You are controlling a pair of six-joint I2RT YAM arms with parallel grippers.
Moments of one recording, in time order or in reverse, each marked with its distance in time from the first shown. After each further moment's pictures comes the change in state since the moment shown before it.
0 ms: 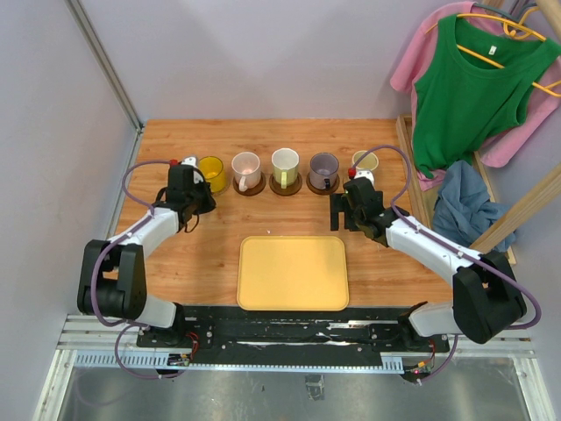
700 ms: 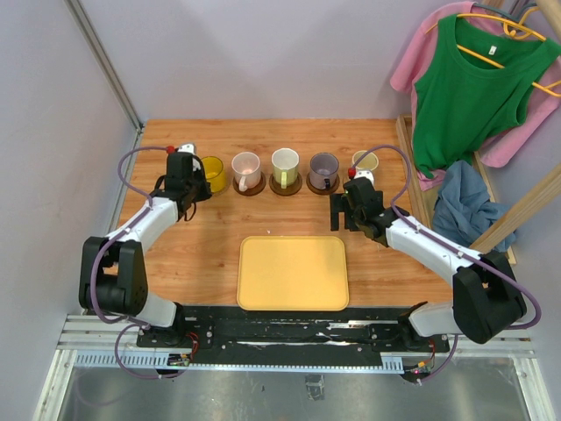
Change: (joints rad) left arm 0.000 0.042 0.135 -0.059 -0.111 0.056; right arm 0.000 0.000 0.000 0.000 0.003 -0.007
